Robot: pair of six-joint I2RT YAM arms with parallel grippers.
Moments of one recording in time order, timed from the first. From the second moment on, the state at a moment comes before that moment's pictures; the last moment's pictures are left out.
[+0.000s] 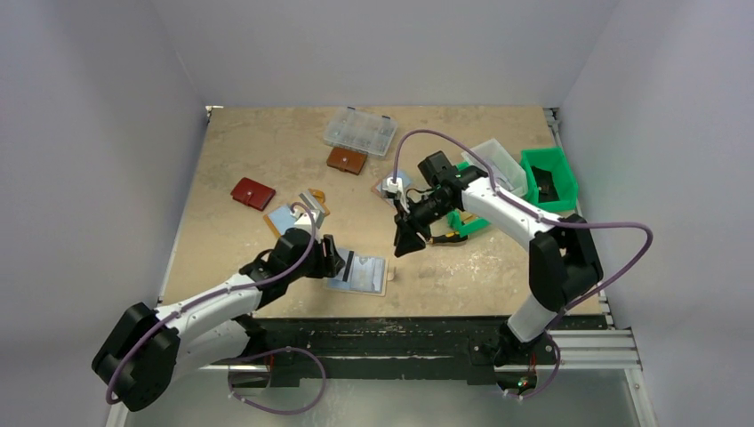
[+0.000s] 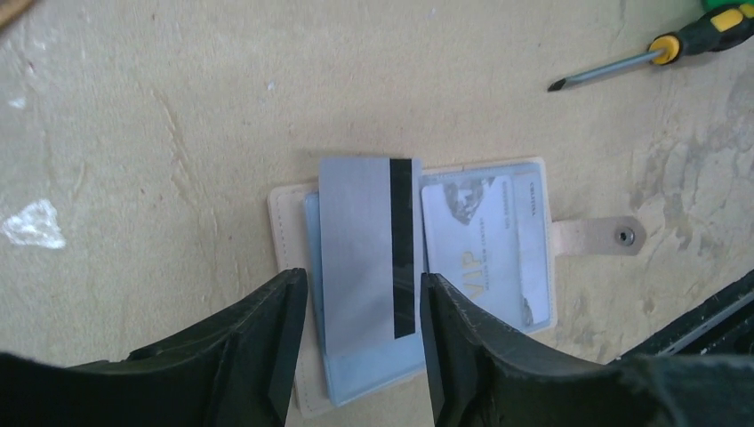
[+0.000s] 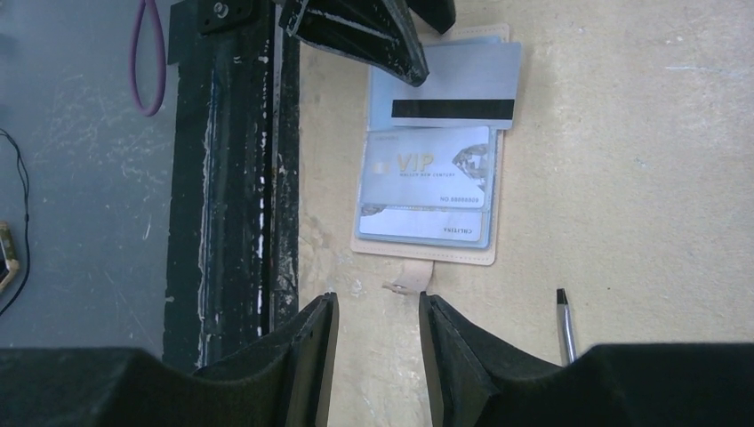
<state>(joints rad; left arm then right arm) -0.64 1.01 0.31 0.02 -0.01 -0.58 0.53 1.64 1.23 -0.83 -0.91 -0.65</state>
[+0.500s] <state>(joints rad) -0.64 1.11 0.37 0.04 -0.04 -0.53 0.61 1.72 1.22 -0.76 -0.90 -0.59</state>
